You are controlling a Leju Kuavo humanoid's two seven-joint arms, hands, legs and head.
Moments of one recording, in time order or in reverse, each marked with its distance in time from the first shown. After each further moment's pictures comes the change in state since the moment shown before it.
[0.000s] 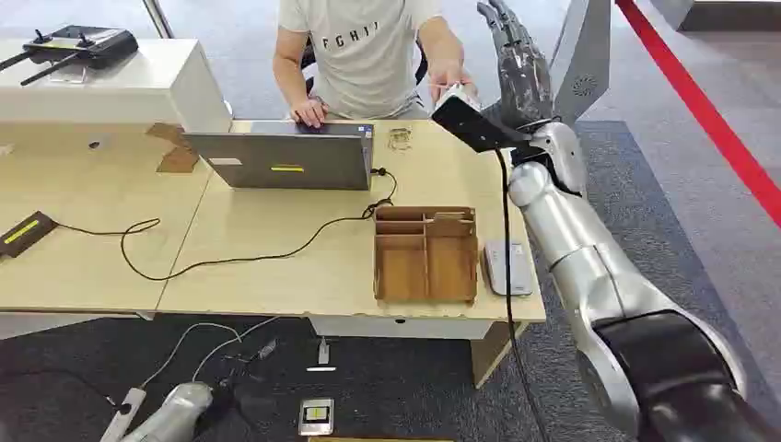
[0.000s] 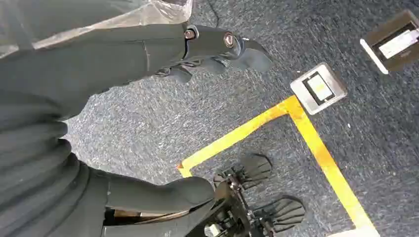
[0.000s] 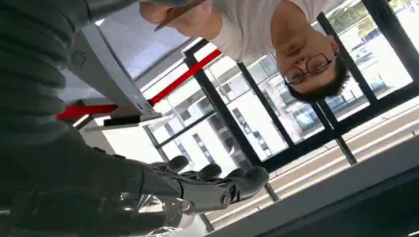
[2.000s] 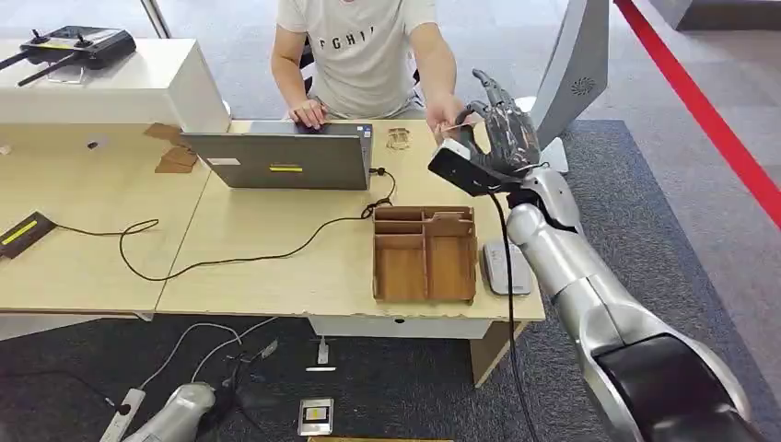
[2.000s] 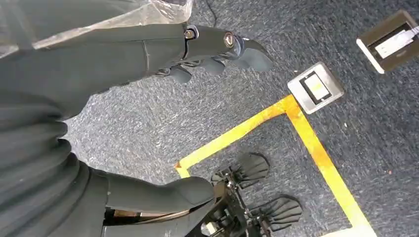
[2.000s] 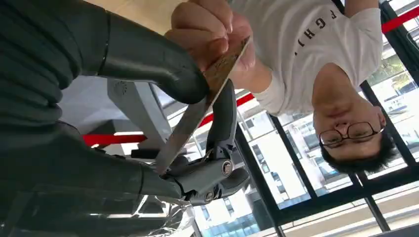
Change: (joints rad) left arm 0.003 -0.007 -0.002 0.000 0.007 0.013 -0.005; right arm 0.103 -0.044 0.111 0.021 -0.036 0.054 0.057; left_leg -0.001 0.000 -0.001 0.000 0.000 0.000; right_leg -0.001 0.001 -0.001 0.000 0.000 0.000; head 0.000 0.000
